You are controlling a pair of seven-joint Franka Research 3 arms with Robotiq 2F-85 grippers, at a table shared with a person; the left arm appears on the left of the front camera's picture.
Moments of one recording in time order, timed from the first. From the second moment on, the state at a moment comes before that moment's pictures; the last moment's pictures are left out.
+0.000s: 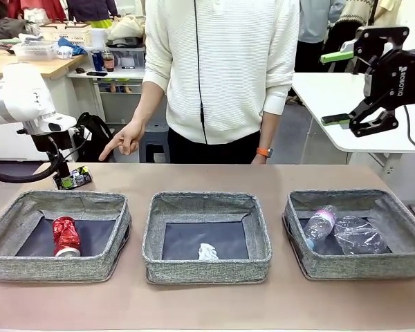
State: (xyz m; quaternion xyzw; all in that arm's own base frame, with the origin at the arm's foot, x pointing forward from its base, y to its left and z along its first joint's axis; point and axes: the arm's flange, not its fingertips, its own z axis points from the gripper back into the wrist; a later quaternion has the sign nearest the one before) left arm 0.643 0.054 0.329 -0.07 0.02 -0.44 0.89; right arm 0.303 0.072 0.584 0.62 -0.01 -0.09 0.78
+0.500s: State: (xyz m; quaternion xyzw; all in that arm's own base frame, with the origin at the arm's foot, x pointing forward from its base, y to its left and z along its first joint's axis) left arm 0.612 0.065 0.425 -0.18 0.01 -0.38 0.91; right arm 0.302 0.072 0.584 0.62 -0.01 -0.09 0.78
